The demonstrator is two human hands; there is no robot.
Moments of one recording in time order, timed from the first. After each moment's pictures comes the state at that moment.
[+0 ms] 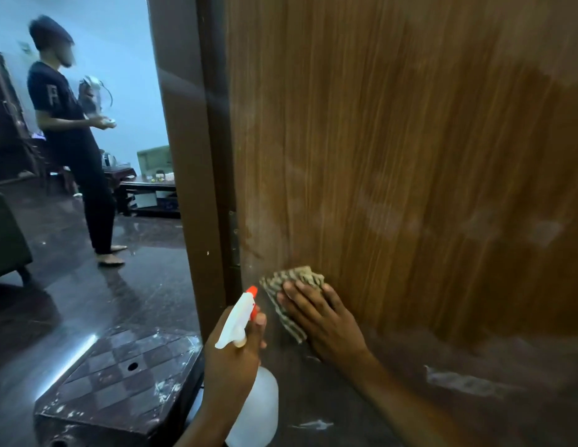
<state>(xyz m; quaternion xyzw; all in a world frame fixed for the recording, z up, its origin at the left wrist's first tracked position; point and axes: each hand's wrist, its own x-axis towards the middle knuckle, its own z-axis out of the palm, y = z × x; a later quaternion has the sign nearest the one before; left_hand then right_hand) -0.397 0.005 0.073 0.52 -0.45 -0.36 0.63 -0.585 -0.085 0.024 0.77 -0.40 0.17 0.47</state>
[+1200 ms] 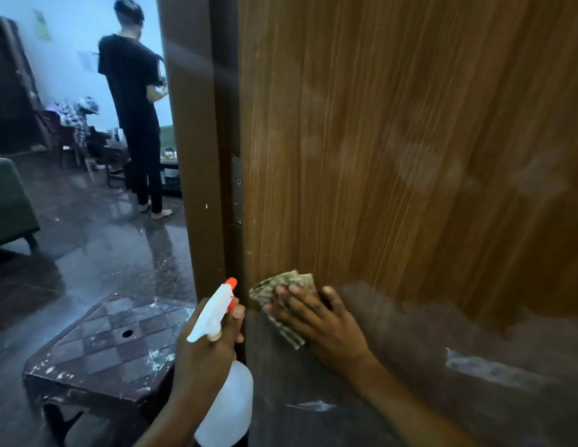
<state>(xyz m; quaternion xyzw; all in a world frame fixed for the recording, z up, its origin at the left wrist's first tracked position) -0.363 0.002 0.005 0.56 -0.47 -0.32 0.60 -0.573 -0.085 -0.044 0.77 -0.35 0.16 0.51</state>
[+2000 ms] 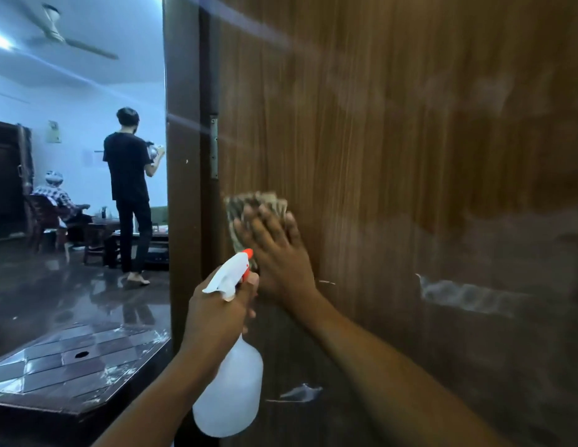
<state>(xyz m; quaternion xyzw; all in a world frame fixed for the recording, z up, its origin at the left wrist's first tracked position) -0.418 0.022 -0.092 0.45 -0.54 -0.27 0.66 -0.533 -0.105 -0.069 0.70 -0.38 0.36 0.48</state>
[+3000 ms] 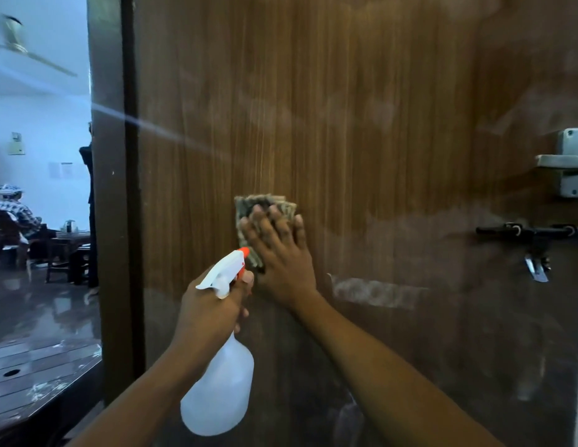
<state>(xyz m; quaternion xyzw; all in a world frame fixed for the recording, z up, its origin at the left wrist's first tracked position) -0.535 0.052 -0.076 0.42 -0.58 -0.26 0.64 -0.675 -0.083 -0.061 0.66 -0.39 0.40 0.49</state>
